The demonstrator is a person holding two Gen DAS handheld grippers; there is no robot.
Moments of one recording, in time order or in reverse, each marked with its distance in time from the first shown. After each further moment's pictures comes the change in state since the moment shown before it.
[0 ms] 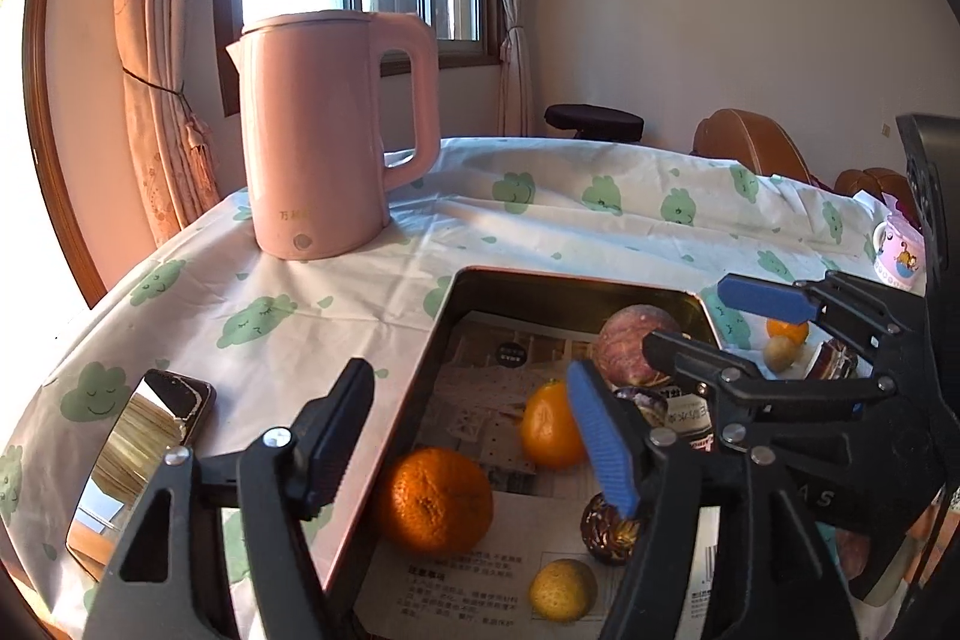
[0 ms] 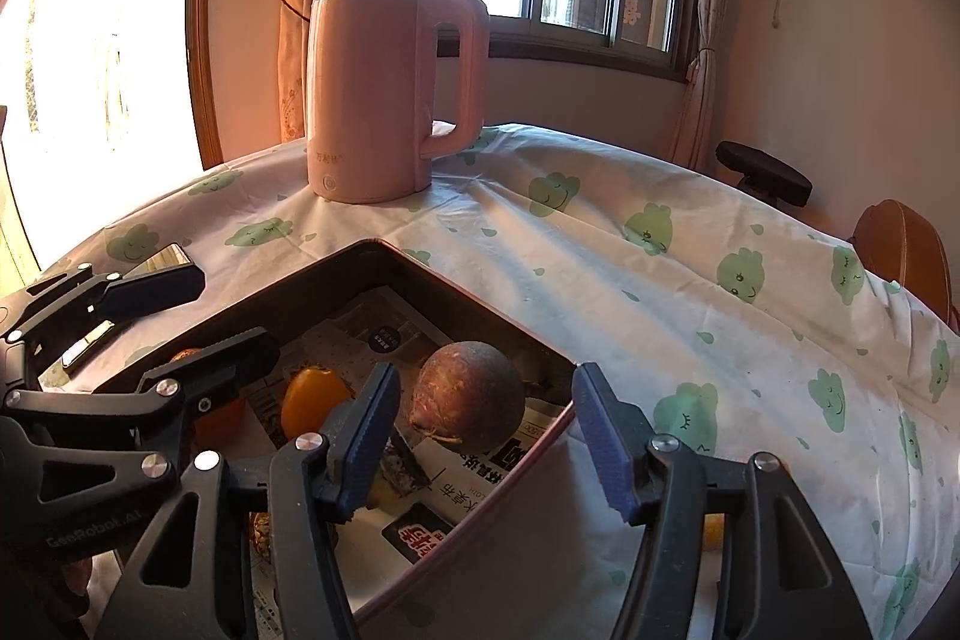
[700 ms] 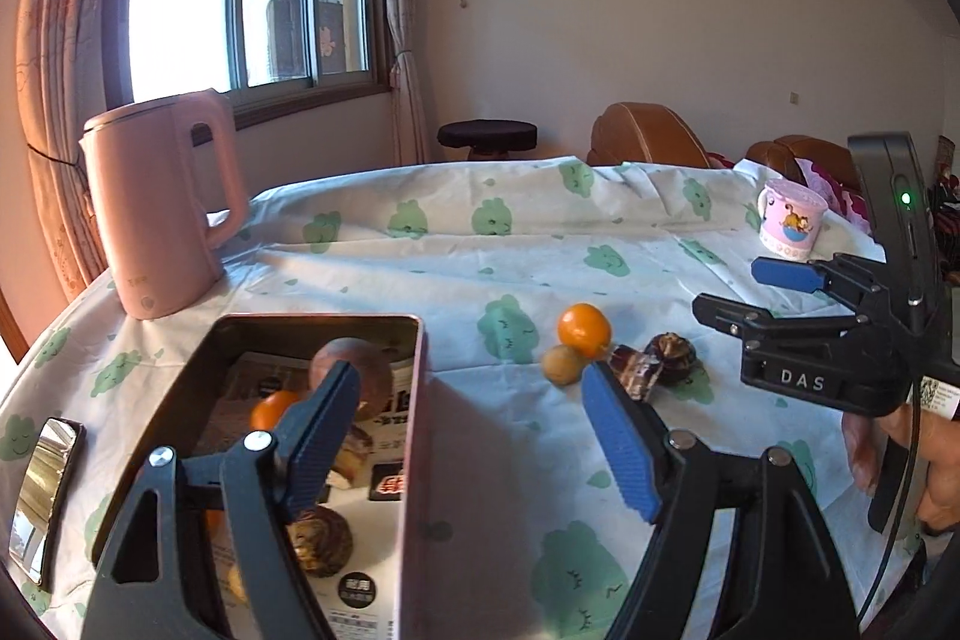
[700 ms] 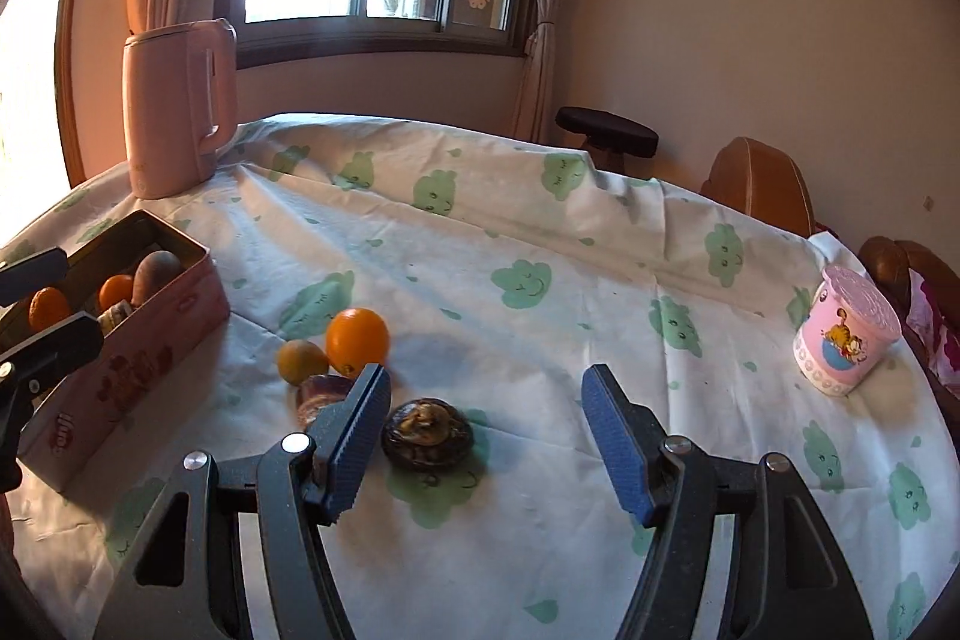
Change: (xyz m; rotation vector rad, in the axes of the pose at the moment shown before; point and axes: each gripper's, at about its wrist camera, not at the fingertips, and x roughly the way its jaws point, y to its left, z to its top) left arm -0.017 -0.132 0.000 0.149 -0.034 -0.198; right arm -0.087 -0.150 -0.068 0.163 0.037 -0.323
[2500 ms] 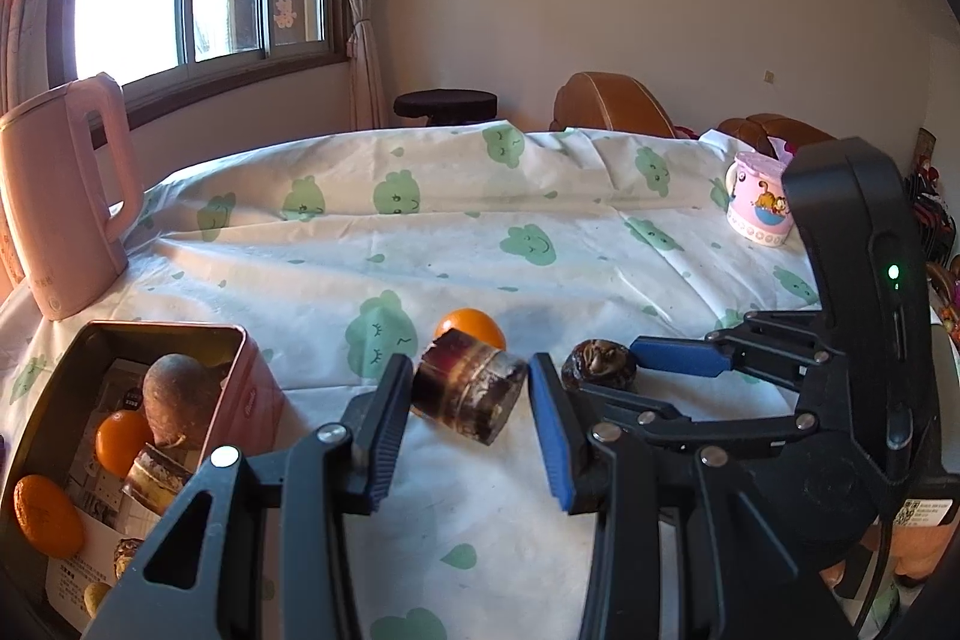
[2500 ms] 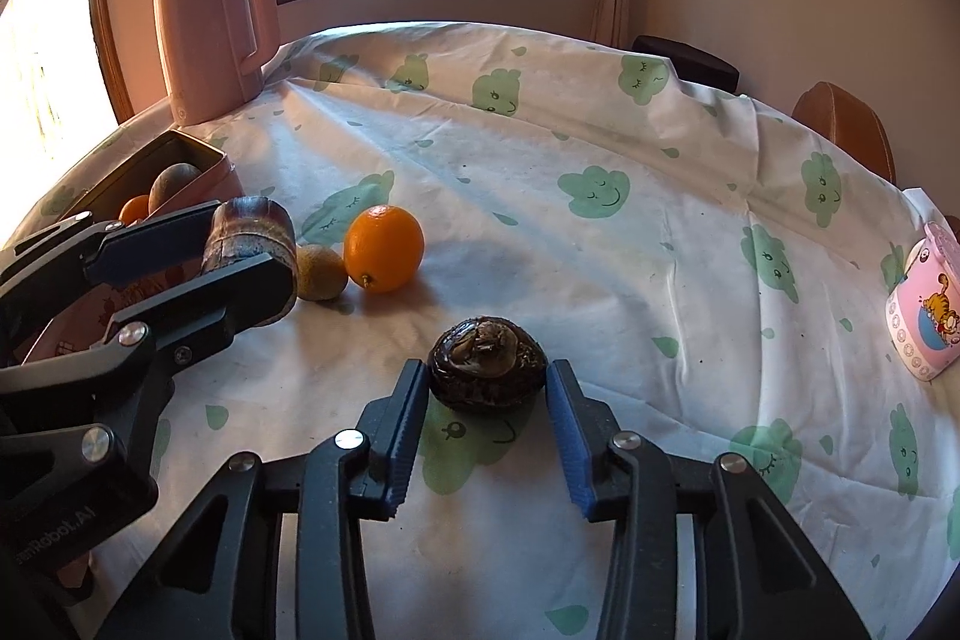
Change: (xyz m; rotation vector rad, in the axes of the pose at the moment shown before) left arm 0.050 -0.054 0.014 0.000 0.066 -0.073; right arm 0.041 0.001 -0.014 -0.058 0.184 0.206
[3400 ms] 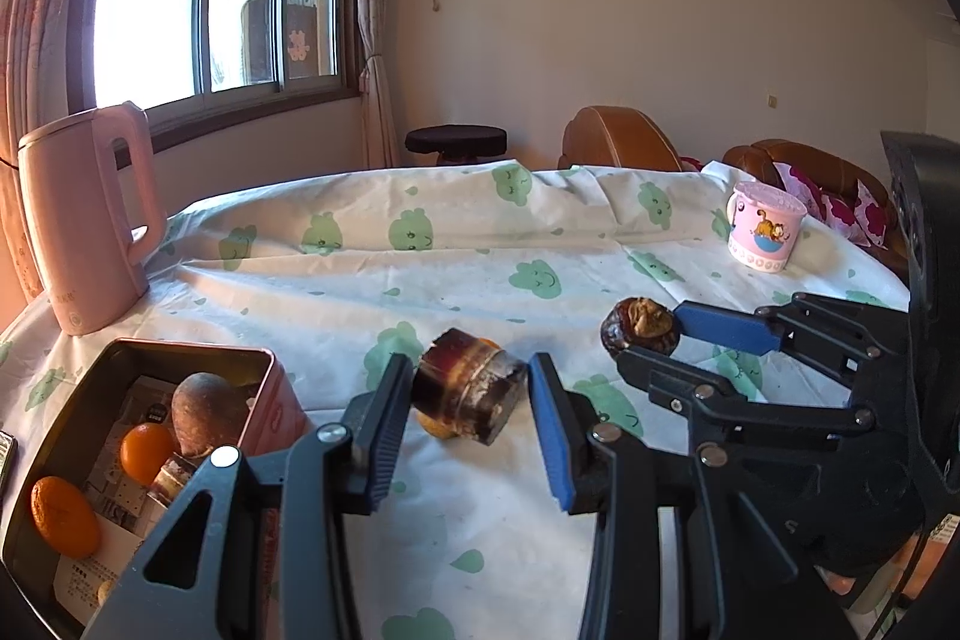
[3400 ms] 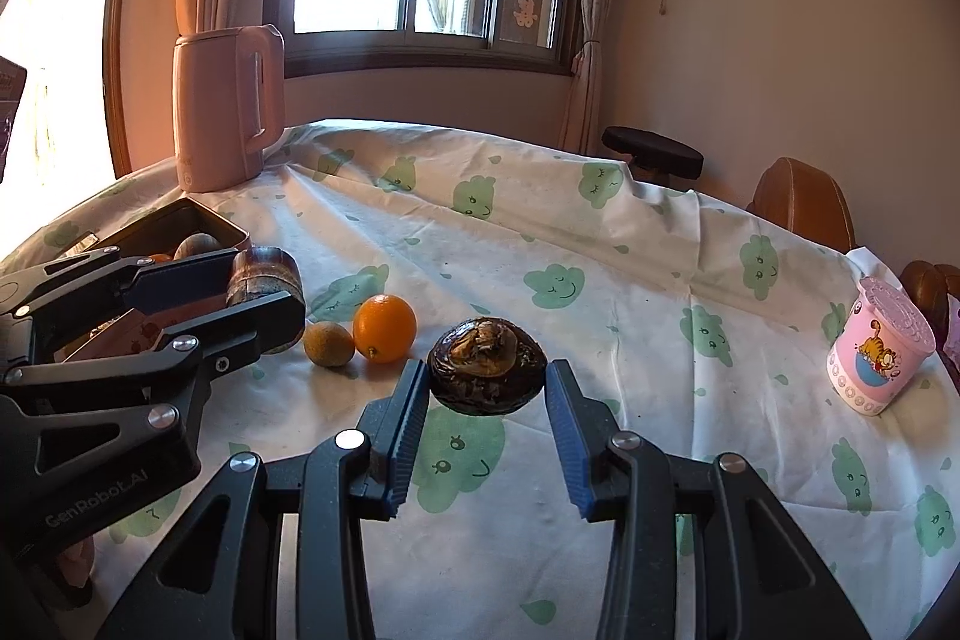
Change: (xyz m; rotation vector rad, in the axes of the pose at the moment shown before) left arm -0.017 -0.001 -0.002 0.000 -0.094 0.029; right arm -0.043 0.006 -0.007 -0.018 -0.244 -0.084
